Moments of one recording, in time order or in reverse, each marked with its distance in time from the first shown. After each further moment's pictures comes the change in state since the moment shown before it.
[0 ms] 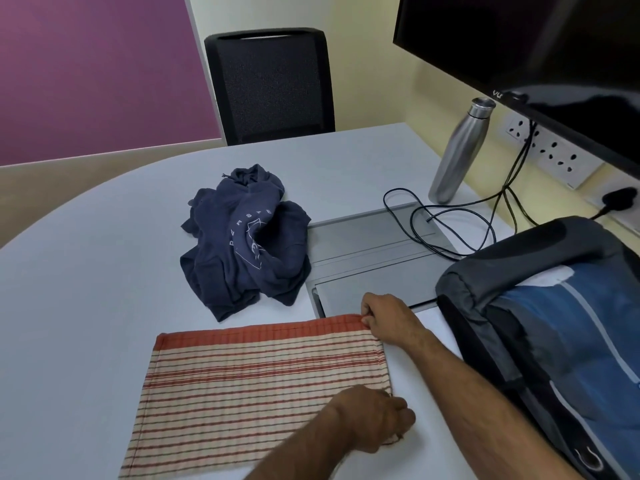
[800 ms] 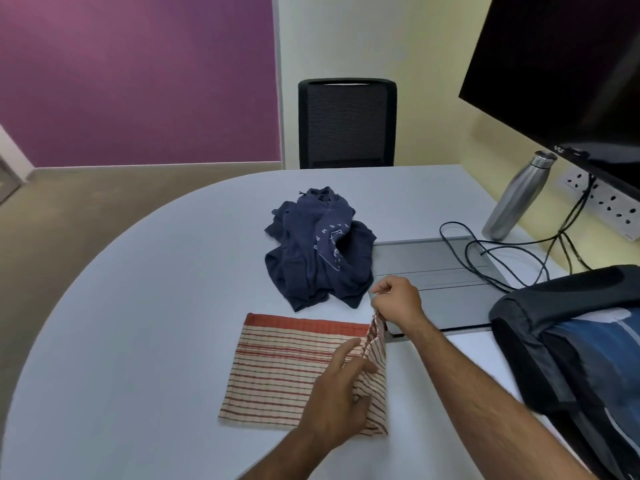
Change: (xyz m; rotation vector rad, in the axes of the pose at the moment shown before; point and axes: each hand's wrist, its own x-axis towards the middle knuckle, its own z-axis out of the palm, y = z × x) left_hand -0.171 0.026 -0.001 -0.562 0.877 -0.663; right_hand -0.015 -0.162 -0.025 0.512 0.262 0.211
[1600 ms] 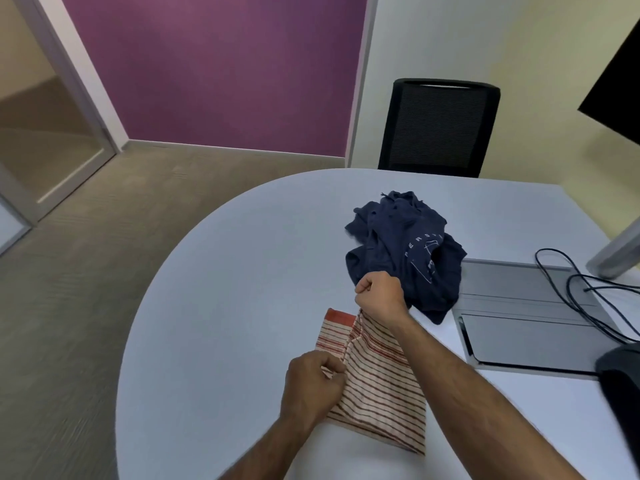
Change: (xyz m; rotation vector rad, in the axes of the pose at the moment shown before) left_hand -0.045 -0.094 -0.118 -0.101 0.349 -0.523; right_hand -0.022 -0.124 0.151 -0.166 -0.200 -0.260
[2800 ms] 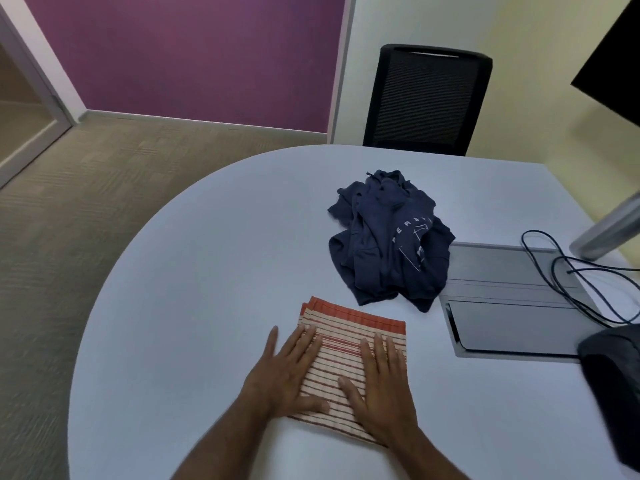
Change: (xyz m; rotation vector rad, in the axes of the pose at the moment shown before) left_hand 0.070 -0.094 0.017 0.829 -0.264 0.705; right_hand -0.112 0.148 0.087 -0.430 -0.017 -0.161
